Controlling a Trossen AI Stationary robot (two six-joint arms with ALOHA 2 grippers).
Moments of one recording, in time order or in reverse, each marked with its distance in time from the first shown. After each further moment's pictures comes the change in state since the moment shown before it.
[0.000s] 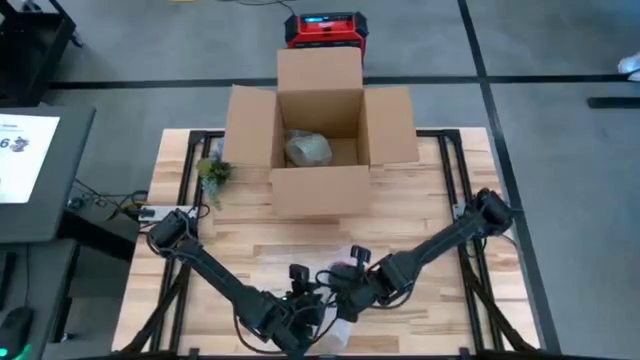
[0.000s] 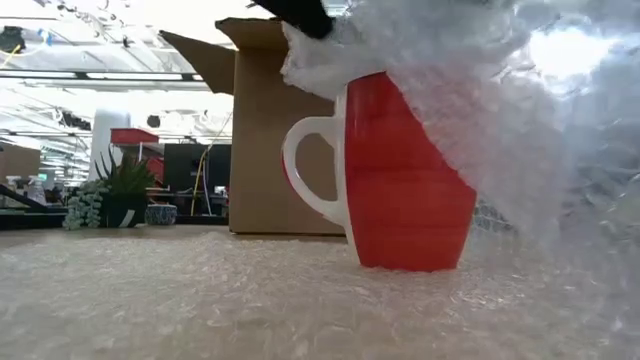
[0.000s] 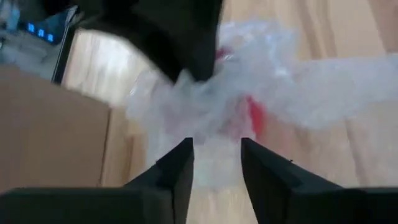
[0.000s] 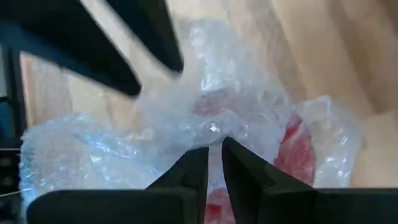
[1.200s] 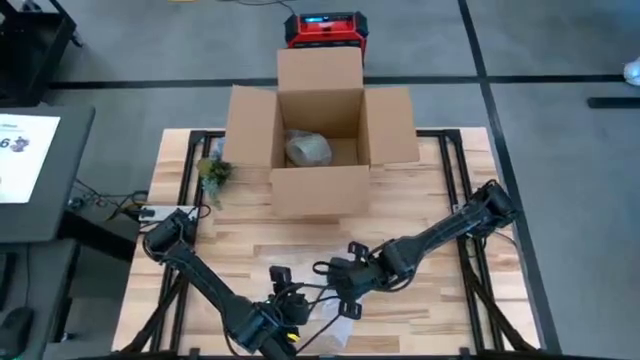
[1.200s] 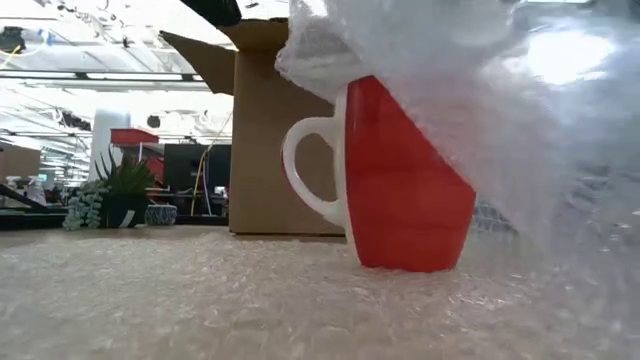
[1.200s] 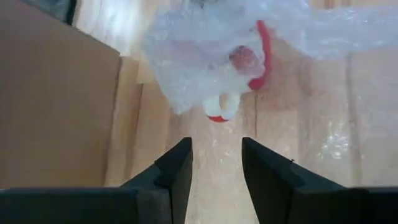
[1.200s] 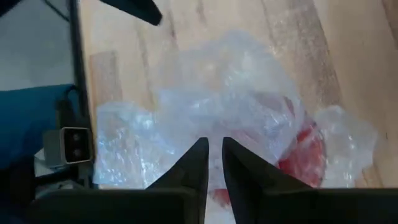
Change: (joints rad) left arm -0.083 0.002 0.051 -0.256 -0.014 -0.161; right arm -0.031 -0.058 -0.008 -0.017 -0.150 -0.050
